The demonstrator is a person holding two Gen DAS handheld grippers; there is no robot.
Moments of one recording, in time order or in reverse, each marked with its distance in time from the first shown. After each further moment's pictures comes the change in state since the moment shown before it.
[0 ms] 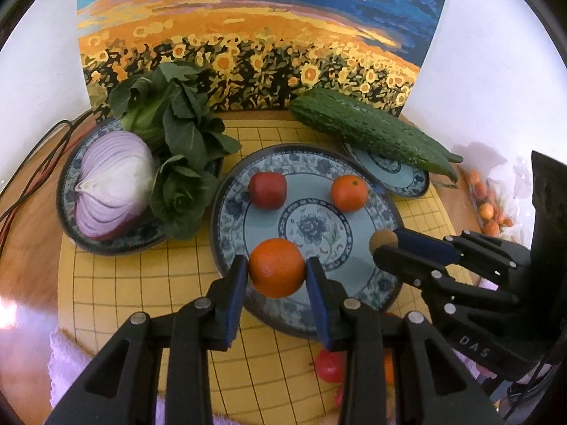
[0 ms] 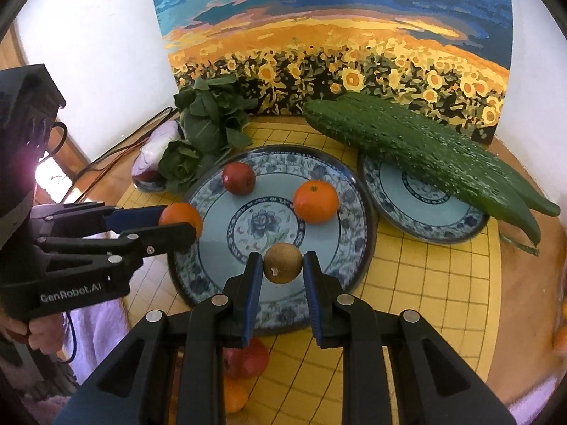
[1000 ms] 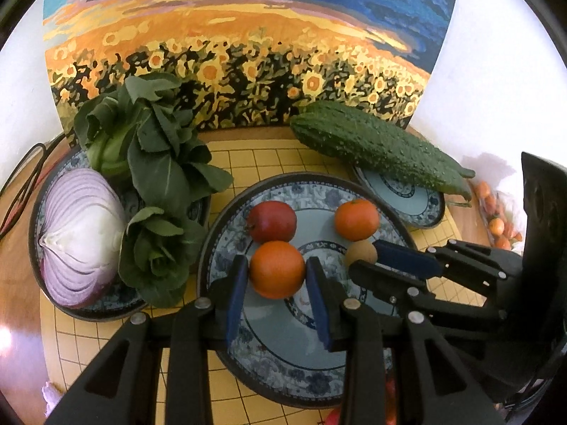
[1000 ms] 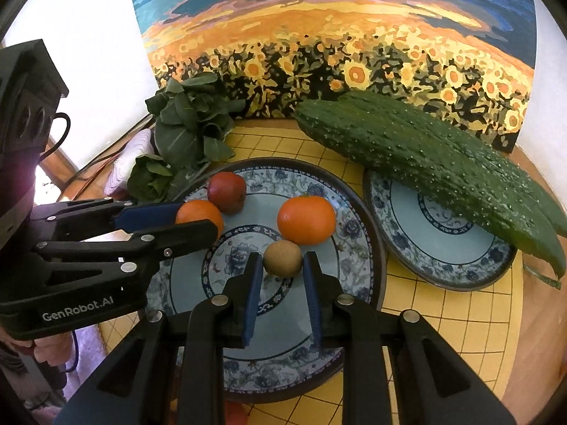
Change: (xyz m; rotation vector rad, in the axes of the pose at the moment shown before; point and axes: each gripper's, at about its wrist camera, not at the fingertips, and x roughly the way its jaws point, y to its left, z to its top) left arm 0.034 -0.001 0.028 0.025 -0.032 -0.011; right arm 0.043 -0.012 0.025 -0.003 0.008 0.013
